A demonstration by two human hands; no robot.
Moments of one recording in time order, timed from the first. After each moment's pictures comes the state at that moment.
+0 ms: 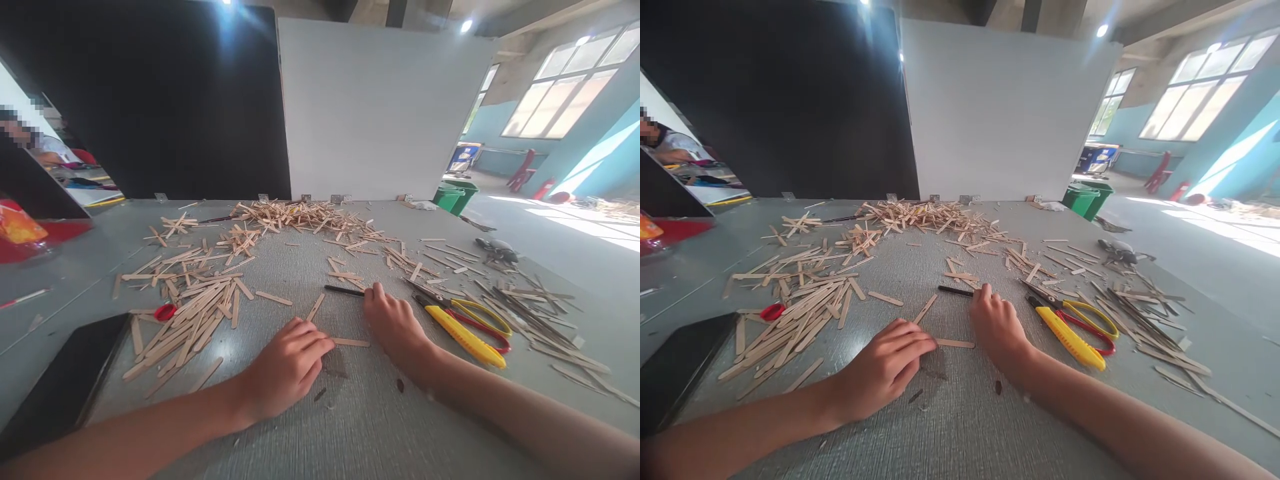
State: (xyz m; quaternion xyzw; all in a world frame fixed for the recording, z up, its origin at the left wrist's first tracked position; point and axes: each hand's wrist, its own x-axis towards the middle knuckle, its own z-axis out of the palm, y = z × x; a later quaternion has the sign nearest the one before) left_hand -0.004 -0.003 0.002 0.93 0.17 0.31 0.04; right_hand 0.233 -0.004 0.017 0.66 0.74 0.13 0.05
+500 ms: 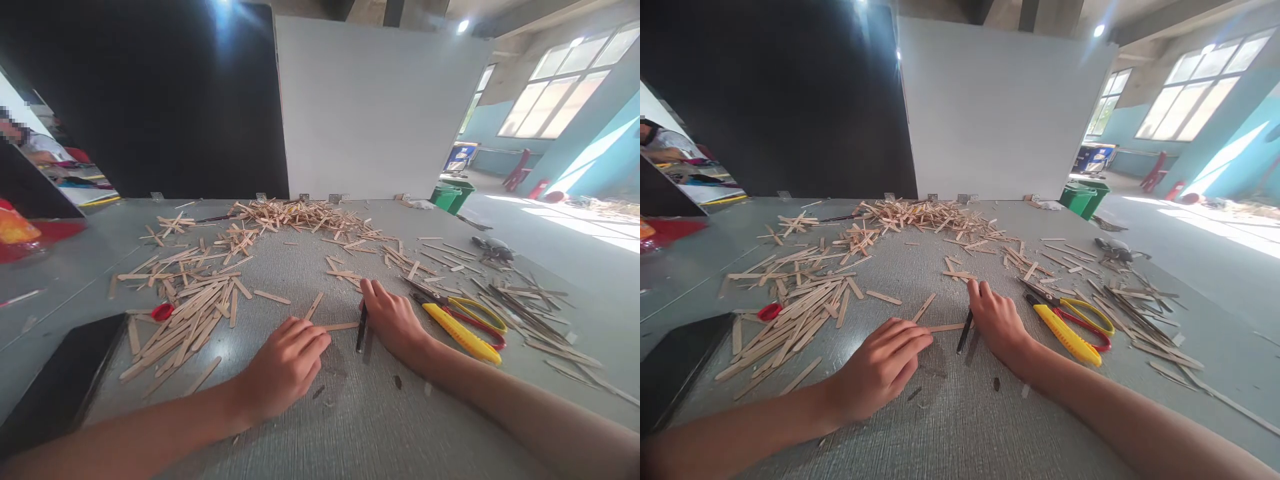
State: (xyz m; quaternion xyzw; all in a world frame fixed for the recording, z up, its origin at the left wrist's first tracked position) left_hand -0.005 -0.007 0.002 0.93 0.18 0.32 -0.01; right_hand 0.242 -0.002 0.017 0.65 0.75 0.08 0.01
